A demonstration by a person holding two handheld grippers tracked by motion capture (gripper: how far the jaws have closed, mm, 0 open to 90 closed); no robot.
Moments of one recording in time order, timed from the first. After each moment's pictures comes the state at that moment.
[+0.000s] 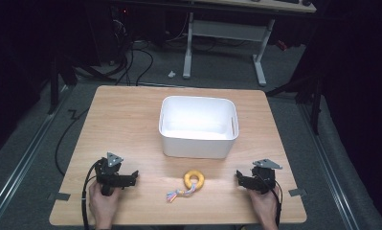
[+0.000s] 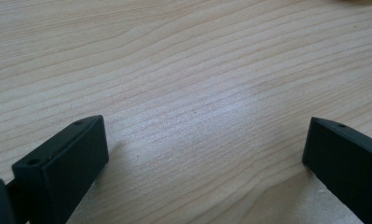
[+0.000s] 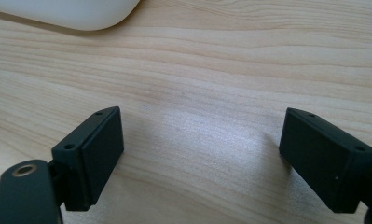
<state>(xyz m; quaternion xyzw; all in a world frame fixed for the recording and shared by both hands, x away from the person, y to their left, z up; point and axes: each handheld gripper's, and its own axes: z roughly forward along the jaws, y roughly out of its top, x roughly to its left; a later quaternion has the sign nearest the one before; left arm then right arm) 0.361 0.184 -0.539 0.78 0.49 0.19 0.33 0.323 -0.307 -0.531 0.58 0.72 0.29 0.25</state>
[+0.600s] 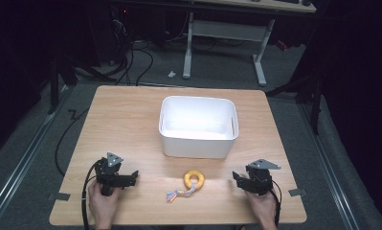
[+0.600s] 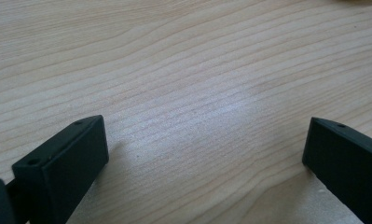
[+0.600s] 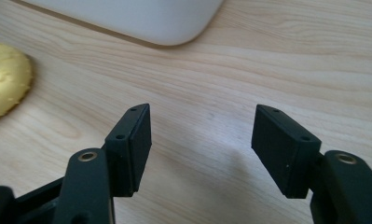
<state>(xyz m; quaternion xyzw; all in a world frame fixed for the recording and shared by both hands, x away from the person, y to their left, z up) 0.361 0.184 -0.539 0.78 0.49 0.19 0.33 0.312 -0.289 -0.509 0.53 0.76 0.32 0.21</state>
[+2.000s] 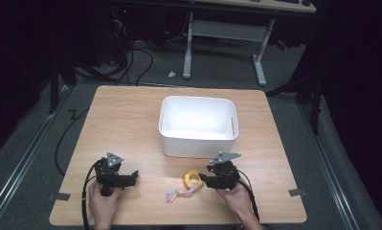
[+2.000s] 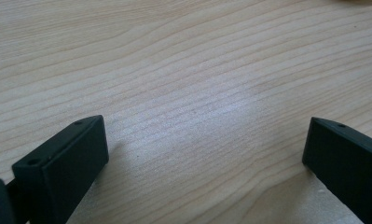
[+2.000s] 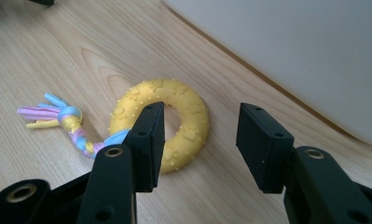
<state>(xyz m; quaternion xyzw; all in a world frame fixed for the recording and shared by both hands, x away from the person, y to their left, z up) 0.361 0.184 -0.539 0.78 0.49 0.19 0.33 0.335 -0.190 -0.486 0.40 0.85 0.33 0.11</state>
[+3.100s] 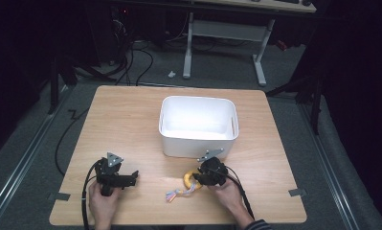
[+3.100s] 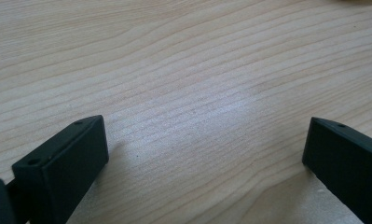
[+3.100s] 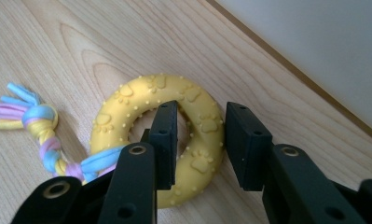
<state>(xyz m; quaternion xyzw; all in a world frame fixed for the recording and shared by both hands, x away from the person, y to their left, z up) 0.361 0.184 -0.539 0.78 0.49 0.19 0.33 0.358 -0.166 -0.506 0.38 0.88 0.28 0.09</state>
